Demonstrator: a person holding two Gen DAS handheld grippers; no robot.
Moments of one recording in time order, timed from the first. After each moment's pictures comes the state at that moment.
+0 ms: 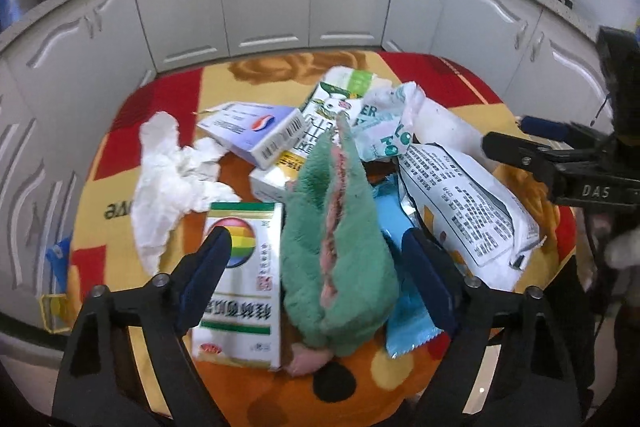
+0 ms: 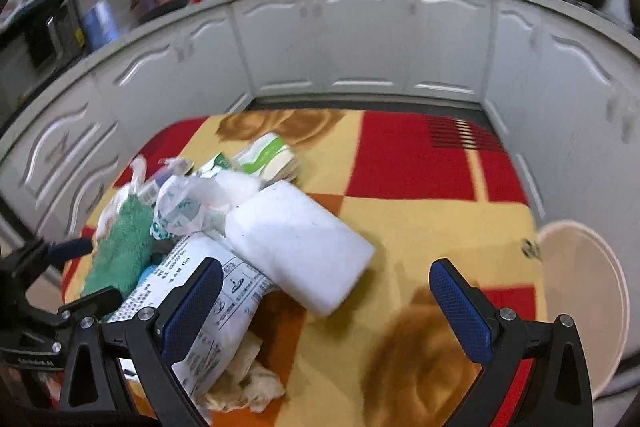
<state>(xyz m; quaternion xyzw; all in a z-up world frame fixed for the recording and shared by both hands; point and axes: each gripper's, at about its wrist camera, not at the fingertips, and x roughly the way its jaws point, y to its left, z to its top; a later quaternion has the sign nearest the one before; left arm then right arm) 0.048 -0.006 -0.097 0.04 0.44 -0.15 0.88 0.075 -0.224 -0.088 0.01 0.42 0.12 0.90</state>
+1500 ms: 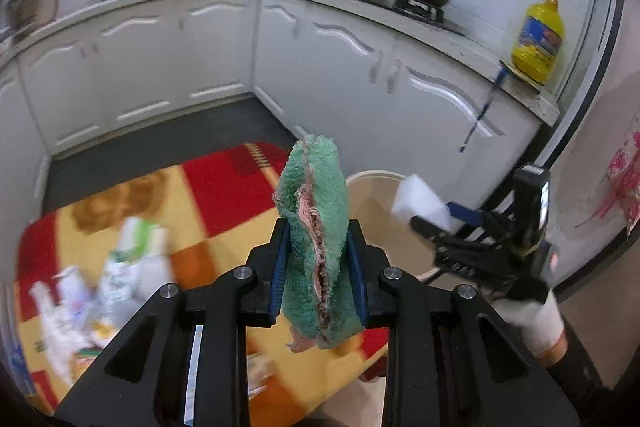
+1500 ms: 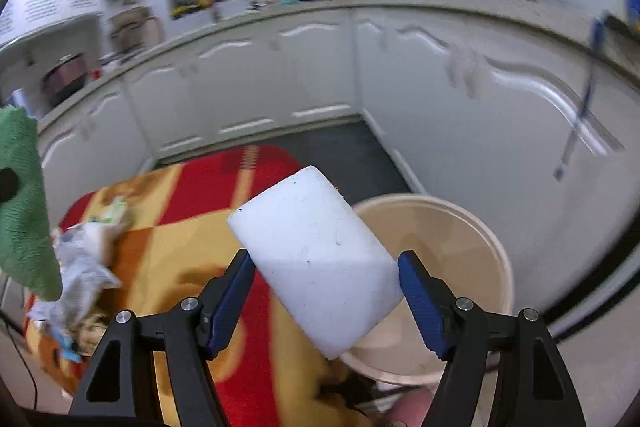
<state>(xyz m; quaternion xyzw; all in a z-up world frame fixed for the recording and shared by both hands) 0.043 -0.190 0.030 0.05 0.38 -0.35 0.86 -0.004 -0.416 -0.061 0.09 0.36 -0.08 0.92</state>
